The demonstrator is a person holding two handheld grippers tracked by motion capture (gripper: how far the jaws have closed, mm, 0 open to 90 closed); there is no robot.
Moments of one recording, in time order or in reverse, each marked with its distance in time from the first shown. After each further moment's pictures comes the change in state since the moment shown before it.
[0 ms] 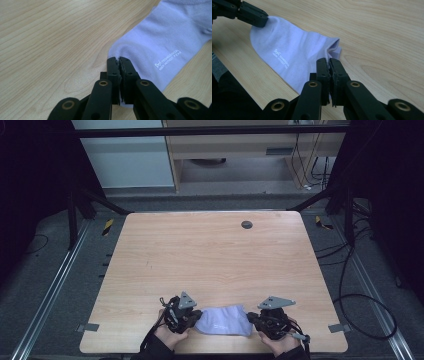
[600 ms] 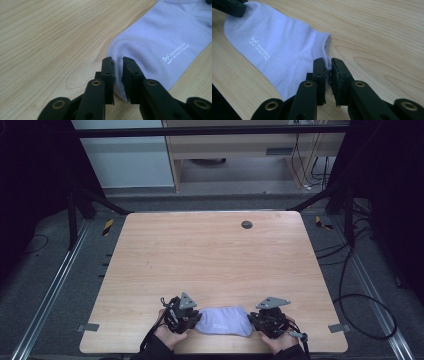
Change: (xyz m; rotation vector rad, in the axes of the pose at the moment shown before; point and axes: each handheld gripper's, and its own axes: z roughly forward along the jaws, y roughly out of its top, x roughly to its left) left arm 0.002 -0.003 -0.001 0.006 0.010 0.008; right arm -0.010 -0.008 0.019 0.041 -0.047 -0.023
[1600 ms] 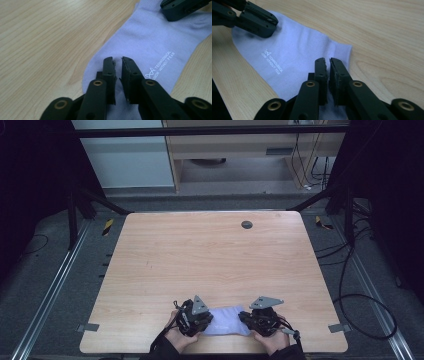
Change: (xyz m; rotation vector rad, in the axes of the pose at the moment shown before) left arm -0.021 0.007 0.022 -0.041 -0.026 0.095; right arm 0.002 0.000 0.024 -0.068 0.117 -0.030
